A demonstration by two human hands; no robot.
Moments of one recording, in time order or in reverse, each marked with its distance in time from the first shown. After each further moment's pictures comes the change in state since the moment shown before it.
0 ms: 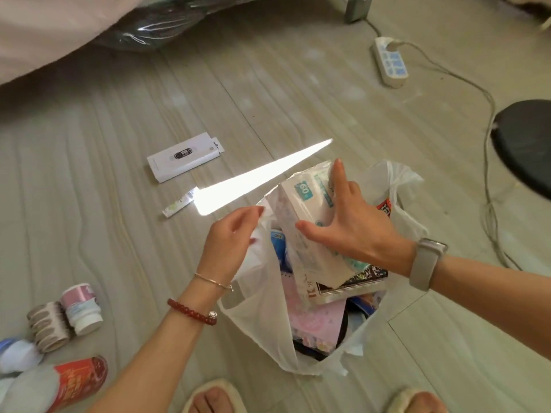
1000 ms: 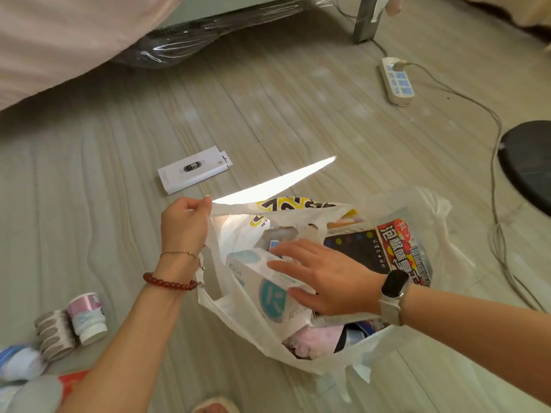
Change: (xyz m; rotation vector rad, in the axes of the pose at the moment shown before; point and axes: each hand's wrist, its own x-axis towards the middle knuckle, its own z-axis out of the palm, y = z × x) left_hand 0.048 0.011 -0.046 0.006 0.439 -0.111; right_hand 0.002 0.008 0.041 -0.291 -0.219 -0.744
